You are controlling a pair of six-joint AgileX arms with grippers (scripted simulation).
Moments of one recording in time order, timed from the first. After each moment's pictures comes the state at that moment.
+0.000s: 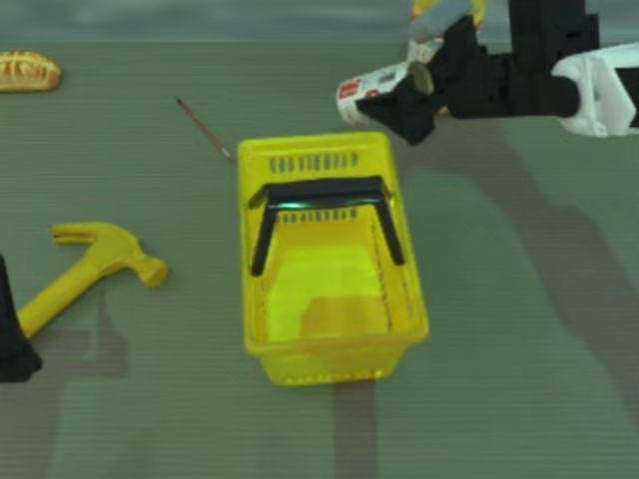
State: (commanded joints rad) left arm 0.00 0.00 0.00 0.00 0.00 0.00; right arm 0.29 2.22 1.52 0.10 -0.69 -0.18
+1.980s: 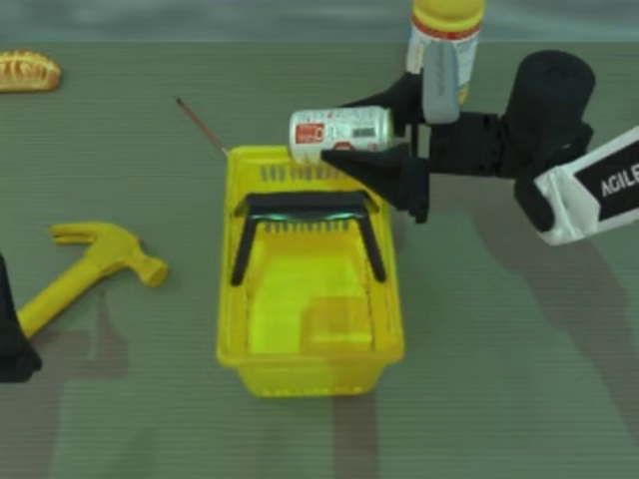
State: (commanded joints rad) left arm 0.00 0.00 0.00 0.00 0.00 0.00; right arm 0.33 2.33 1.25 1.11 -1.12 0.03
